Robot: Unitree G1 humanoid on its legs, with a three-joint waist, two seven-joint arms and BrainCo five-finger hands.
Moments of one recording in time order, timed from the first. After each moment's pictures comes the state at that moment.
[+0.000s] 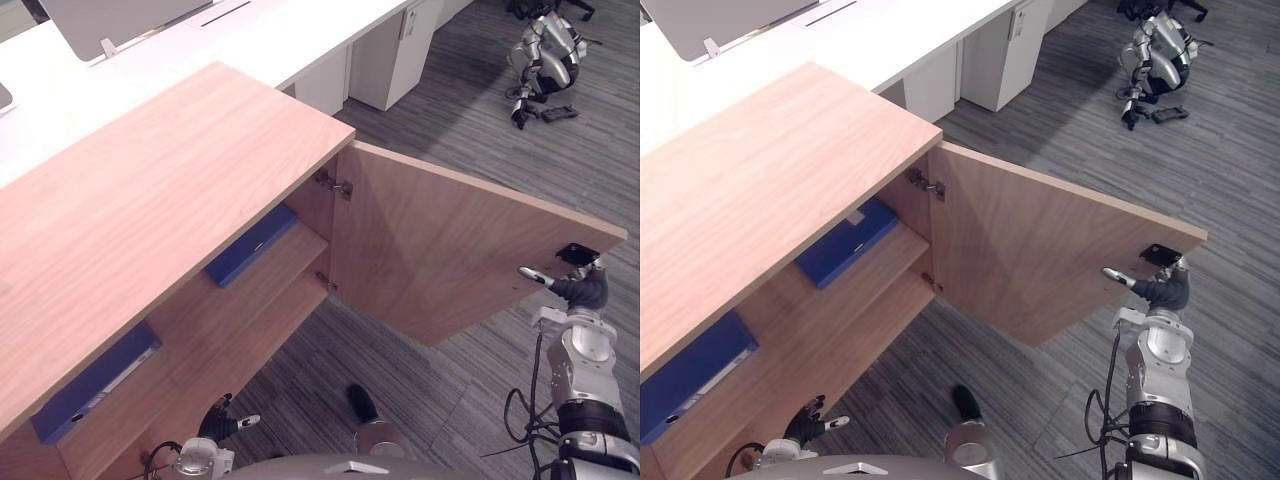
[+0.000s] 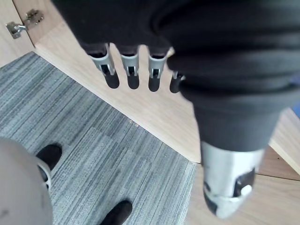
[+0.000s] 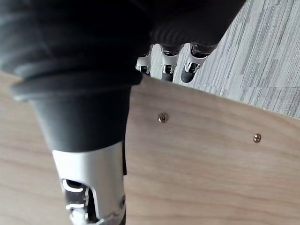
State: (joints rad) left arm 0.16 0.09 -0.04 0.93 0.10 -0.15 0.01; right arm -0.16 -0.58 -0.33 0.55 0.32 -0.19 -0.13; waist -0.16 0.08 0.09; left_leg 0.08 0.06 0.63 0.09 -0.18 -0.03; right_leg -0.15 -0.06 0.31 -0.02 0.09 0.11
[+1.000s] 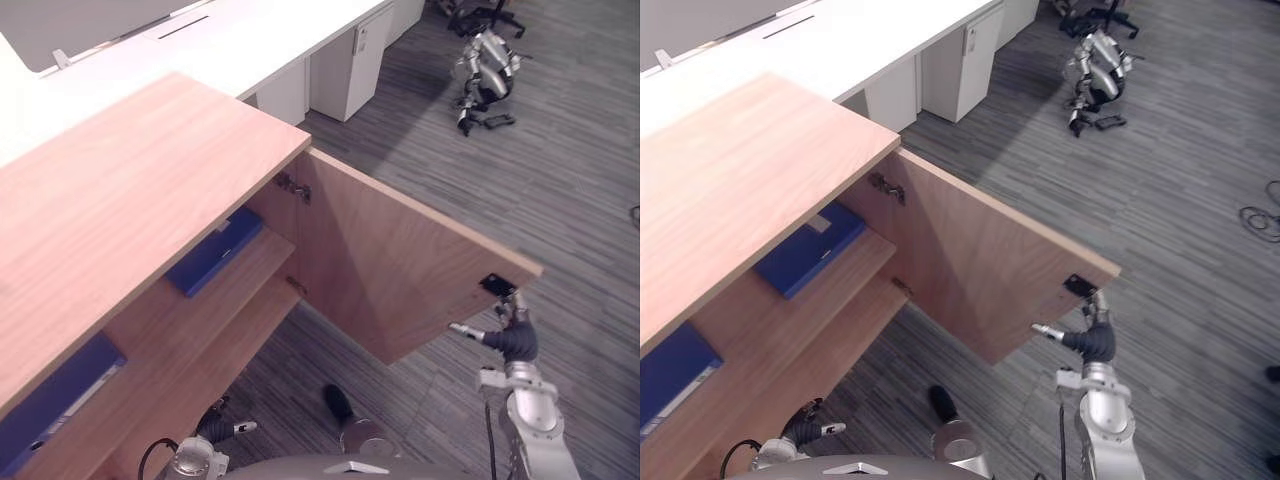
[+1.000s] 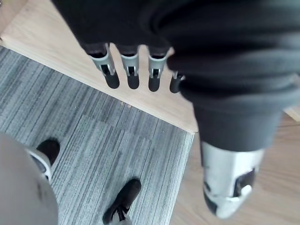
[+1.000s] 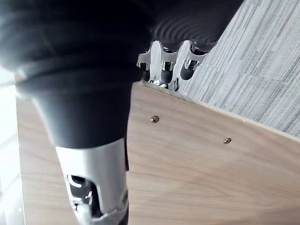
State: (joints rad) left arm 0.13 0.13 -0.05 0.98 0.18 -0.15 0.02; right arm 0.36 -0.32 -0.12 -0.04 0.10 -0.19 -0.11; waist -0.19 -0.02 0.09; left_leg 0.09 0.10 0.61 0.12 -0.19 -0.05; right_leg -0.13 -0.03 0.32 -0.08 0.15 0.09
